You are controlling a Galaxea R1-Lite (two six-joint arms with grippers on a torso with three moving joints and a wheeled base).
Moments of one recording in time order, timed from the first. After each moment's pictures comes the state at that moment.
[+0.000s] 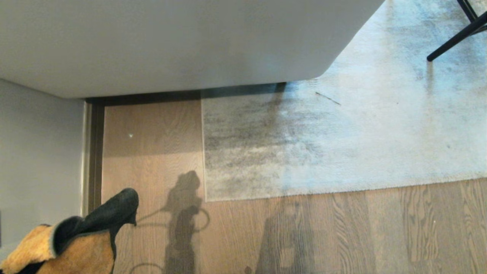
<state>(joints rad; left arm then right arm) -0.06 0.49 -0.21 -0.09 -0.09 0.16 0.00 0.00 0.00 0.00 0.03 -0.04</state>
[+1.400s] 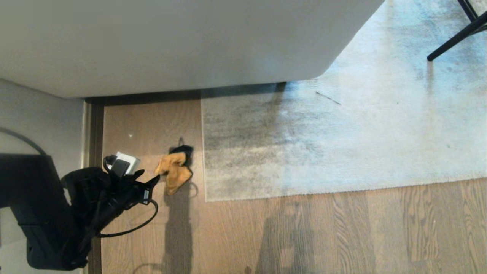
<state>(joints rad) 0.02 2.16 -0.37 -1.52 -0.15 0.23 0.00 0.00 0.00 0.00 0.03 -0.04</state>
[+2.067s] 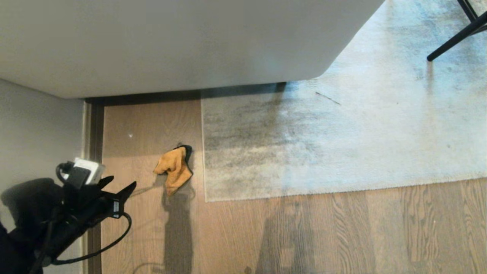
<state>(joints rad) 0.10 1.87 -0.10 -1.52 -0.14 0.23 0.00 0.00 0.00 0.00 0.03 -0.04</state>
